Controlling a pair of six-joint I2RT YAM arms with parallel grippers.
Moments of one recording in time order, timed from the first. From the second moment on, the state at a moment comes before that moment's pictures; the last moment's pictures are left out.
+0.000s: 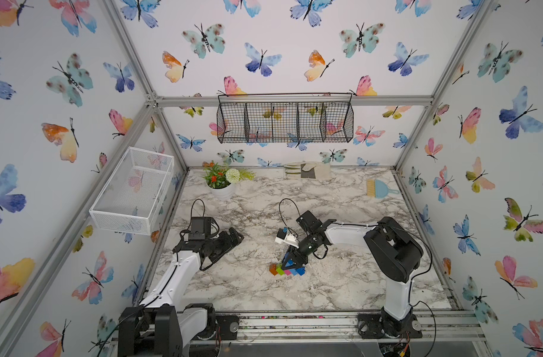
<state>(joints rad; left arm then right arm) -0.03 1.11 0.61 -0.50 0.42 -0.60 0.76 1.94 1.09 -0.37 -0.92 -0.31</state>
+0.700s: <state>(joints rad) -0.03 1.11 0.61 -0.50 0.43 -0.60 0.70 1.99 1.14 -0.33 -0.89 -0.24</state>
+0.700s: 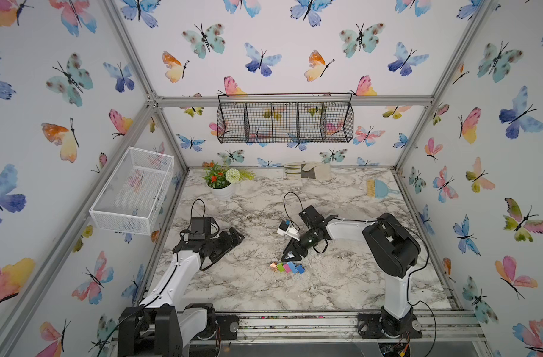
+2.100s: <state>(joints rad) -0.04 1.11 0.61 -0.51 0.43 -0.60 0.99 1.66 1.01 -0.57 -0.10 0.08</state>
